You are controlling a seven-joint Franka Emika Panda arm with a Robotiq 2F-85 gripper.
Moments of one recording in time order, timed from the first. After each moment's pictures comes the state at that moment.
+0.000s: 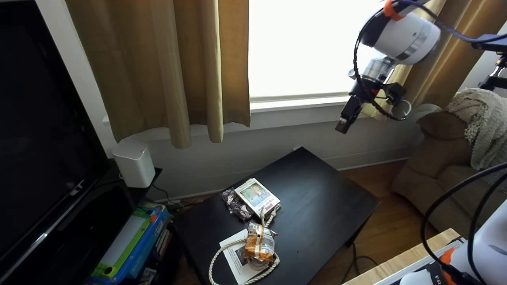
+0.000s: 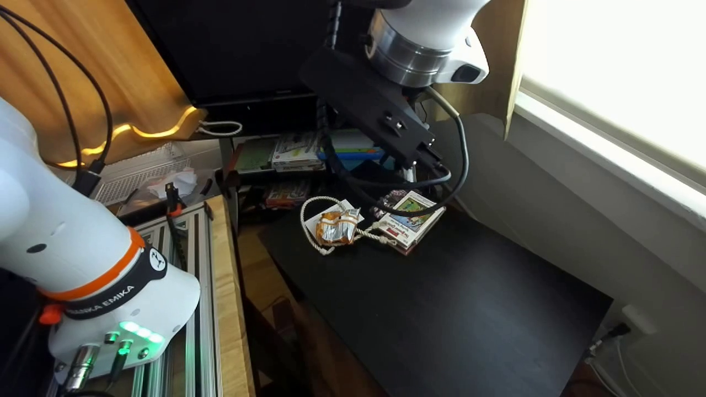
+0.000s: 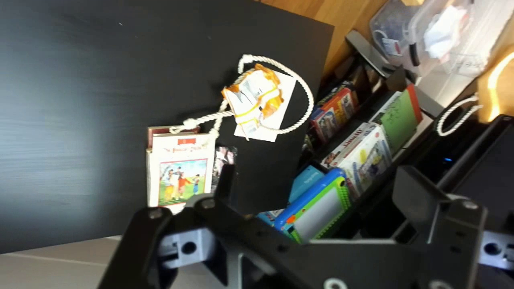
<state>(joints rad) 0.35 -0.04 -0.61 -2.33 0.42 1.90 -1.01</state>
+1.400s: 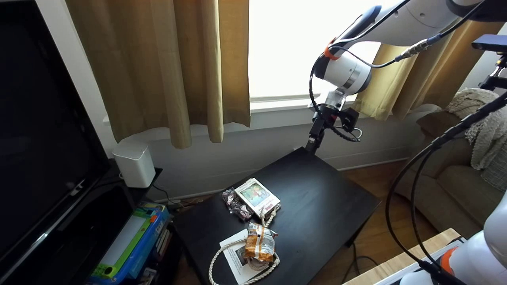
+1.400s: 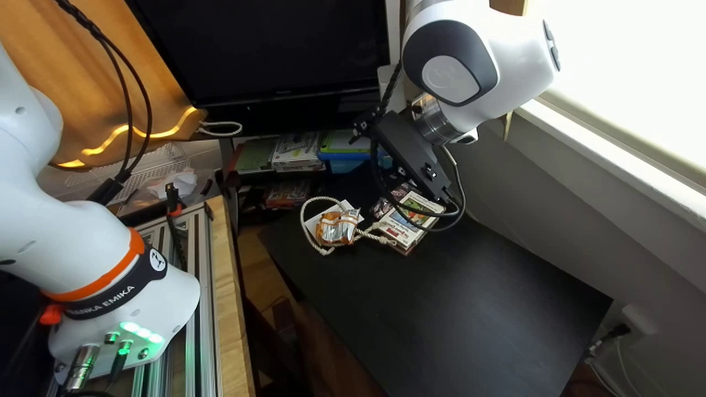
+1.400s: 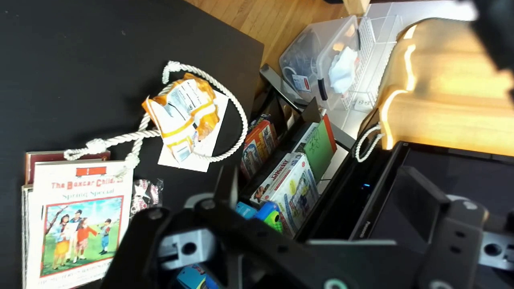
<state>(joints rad) -0.05 0.44 -0.11 -2.01 0.57 1.71 -1.14</state>
